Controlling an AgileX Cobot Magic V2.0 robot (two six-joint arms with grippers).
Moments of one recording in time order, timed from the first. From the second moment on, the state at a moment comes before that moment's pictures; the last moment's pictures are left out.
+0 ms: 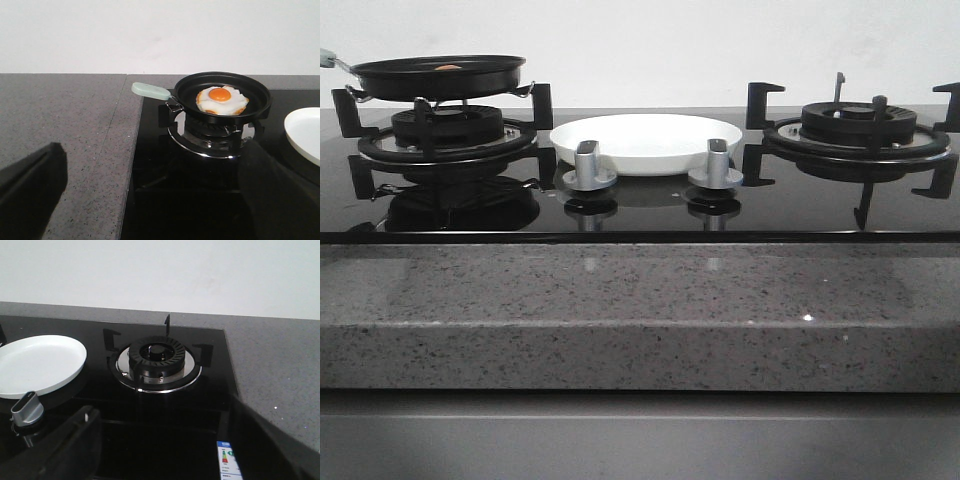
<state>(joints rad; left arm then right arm) -0.01 0.48 -0.60 -0.06 0.39 0.05 0.05 0.39 -0.58 0.05 0.42 -0.01</state>
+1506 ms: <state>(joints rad) -0.01 0.48 -0.60 -0.06 0.39 0.05 0.22 2.17 -2.21 0.24 1.23 -0.17</state>
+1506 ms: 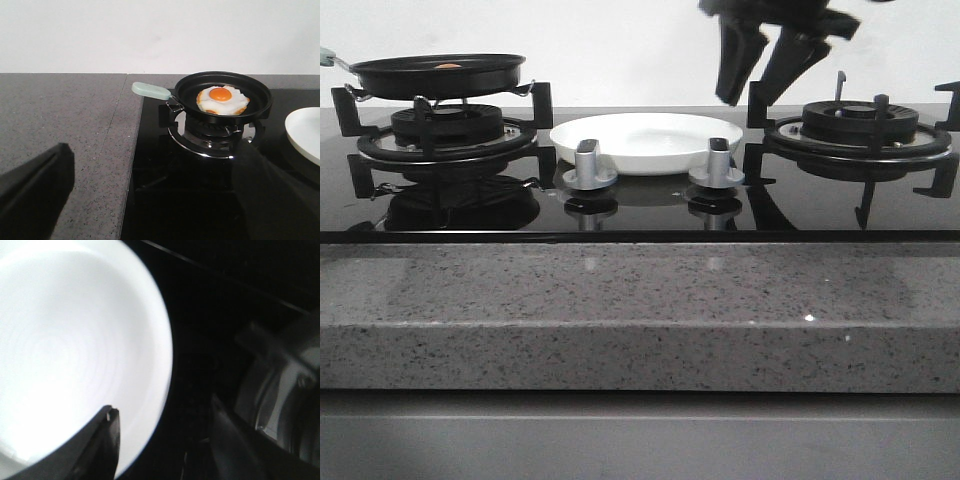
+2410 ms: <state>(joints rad) -0.01 0.48 -0.60 -0.06 0.39 0.05 0.22 2.30 -2.32 0.28 1.24 -0.19</state>
